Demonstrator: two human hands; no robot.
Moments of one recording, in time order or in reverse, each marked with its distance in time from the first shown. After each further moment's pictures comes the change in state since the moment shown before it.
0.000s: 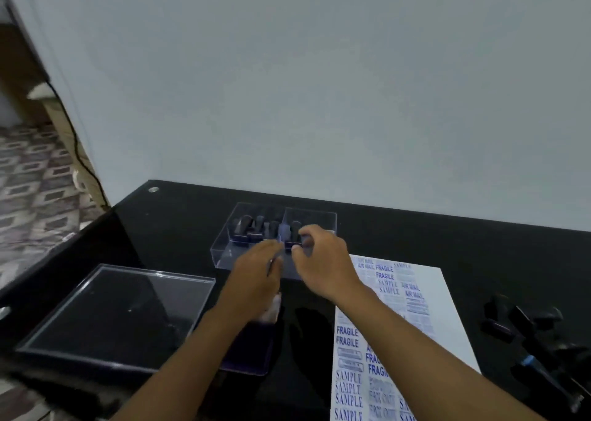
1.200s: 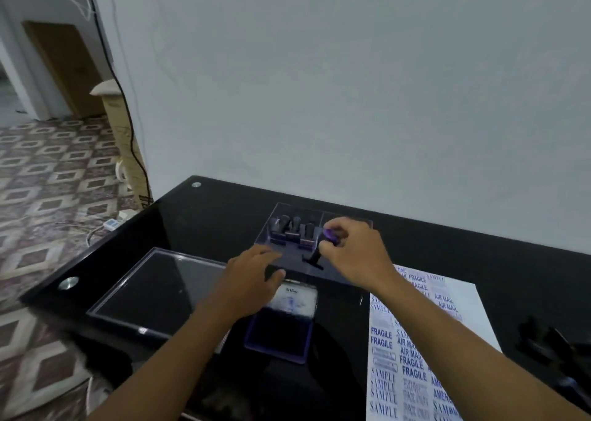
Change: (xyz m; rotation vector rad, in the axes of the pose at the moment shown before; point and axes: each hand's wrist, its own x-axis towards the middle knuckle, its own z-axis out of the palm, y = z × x) left_hand -0.032 -0.046 -0.061 0.188 -0.125 -0.093; right_hand -0.005 -0.040 -0.012 0.024 -0.042 -0.065
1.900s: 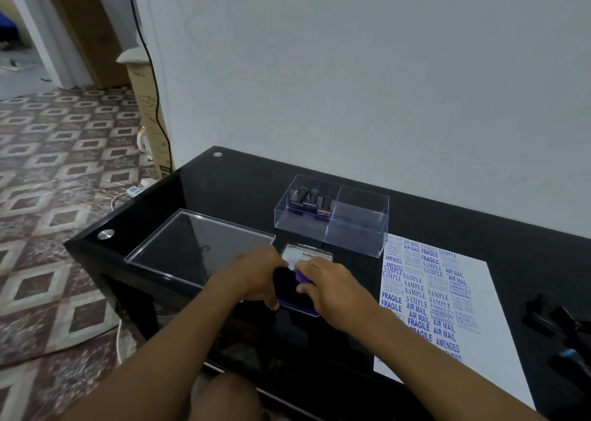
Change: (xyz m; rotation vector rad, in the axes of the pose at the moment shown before) left_hand -0.037 -0.007 -0.003 0.227 -0.464 0.015; right_hand -0.076 0.015 0.070 -0.297 -0.389 -0.382
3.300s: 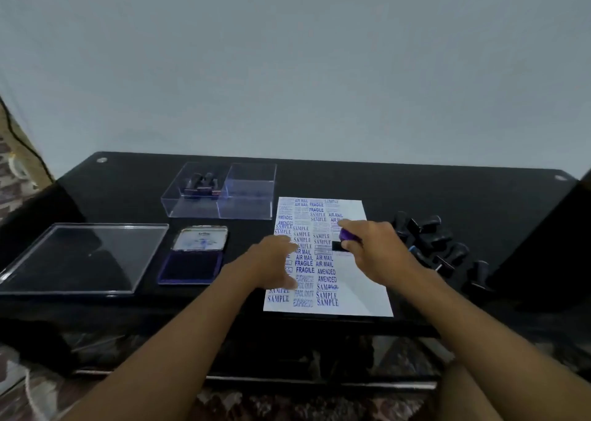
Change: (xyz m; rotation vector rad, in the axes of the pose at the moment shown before) left_hand 0.032 0.185 0.043 0.034 -0.081 0.261; right_hand -0.186 0.101 -0.102 0.030 0.277 0.520
